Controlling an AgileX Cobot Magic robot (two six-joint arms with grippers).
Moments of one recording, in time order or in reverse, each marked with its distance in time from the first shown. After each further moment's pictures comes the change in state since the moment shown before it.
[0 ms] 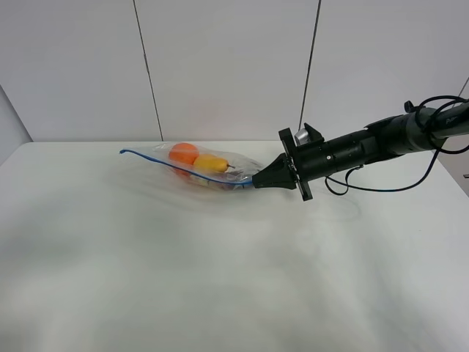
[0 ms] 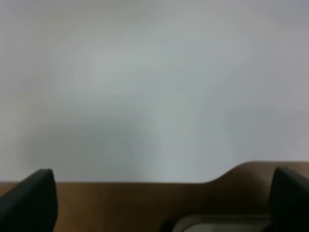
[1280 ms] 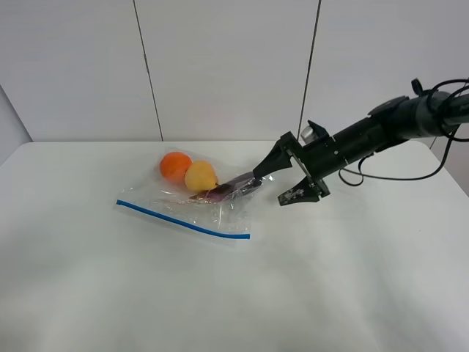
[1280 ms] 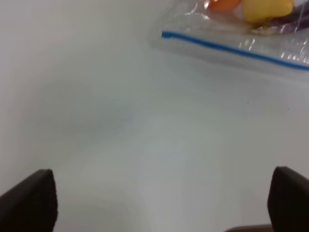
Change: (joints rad) left arm -0.073 -0.427 0.005 -0.005 0.002 0.000; right arm -0.007 -0.069 -0.082 -0.333 -0.070 0.222
